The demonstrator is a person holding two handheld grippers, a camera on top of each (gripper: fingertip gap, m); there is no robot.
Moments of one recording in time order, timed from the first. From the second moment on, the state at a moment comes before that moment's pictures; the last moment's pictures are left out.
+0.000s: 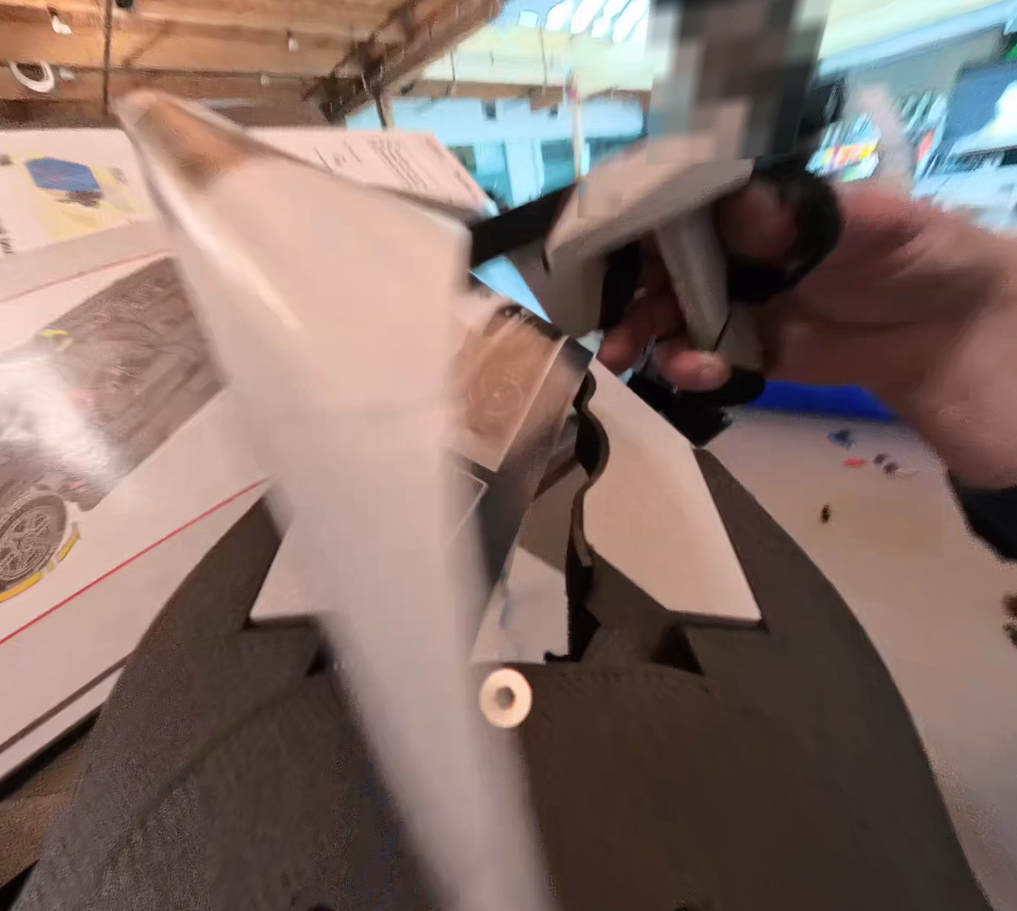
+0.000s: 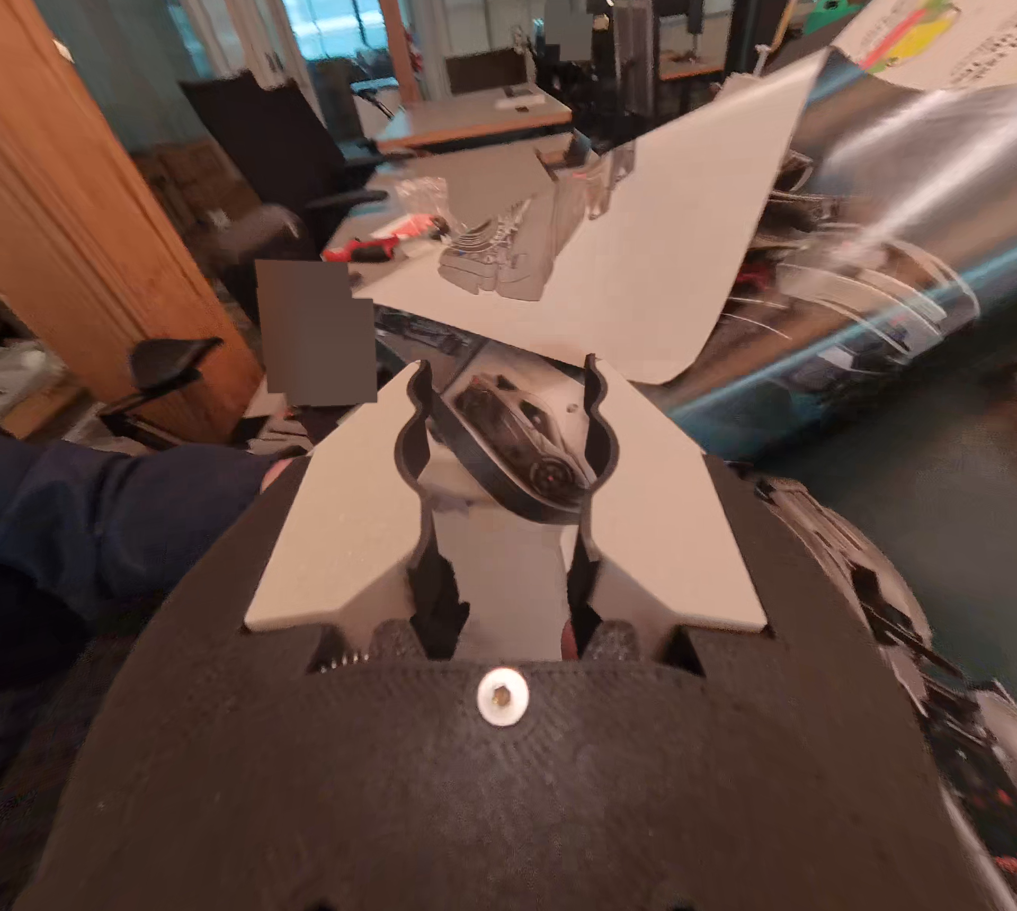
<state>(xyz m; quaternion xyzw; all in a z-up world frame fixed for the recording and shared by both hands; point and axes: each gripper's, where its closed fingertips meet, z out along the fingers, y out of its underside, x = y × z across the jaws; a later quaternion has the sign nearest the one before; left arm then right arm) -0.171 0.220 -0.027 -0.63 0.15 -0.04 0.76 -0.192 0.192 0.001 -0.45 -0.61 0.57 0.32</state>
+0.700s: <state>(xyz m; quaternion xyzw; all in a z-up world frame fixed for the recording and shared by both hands) -0.221 0.198 -0.001 -0.57 0.04 -0.22 0.79 -0.151 0.259 -0.002 -0.56 -0.59 0.39 0.43</state>
